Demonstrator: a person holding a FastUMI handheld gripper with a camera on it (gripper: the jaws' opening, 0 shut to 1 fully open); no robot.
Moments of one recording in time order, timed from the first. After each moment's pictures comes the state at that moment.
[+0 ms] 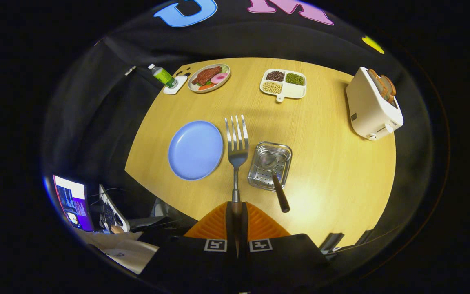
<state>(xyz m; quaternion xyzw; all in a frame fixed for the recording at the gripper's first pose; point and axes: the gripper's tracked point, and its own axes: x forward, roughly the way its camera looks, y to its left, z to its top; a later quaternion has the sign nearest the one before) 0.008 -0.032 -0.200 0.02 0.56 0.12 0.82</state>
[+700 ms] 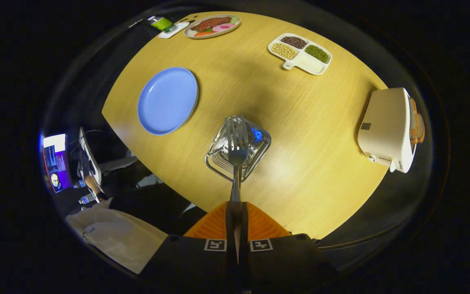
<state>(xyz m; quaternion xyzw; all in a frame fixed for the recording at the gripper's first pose) 0.022 -0.087 -0.238 -0.15 0.71 0.16 0.67</state>
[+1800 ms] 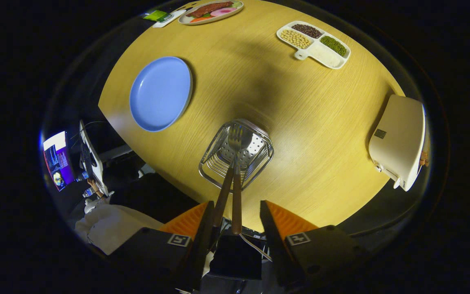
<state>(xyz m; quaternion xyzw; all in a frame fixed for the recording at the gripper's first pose) 0.042 -0.079 -0.240 -0.13 0.74 0.17 0.64</state>
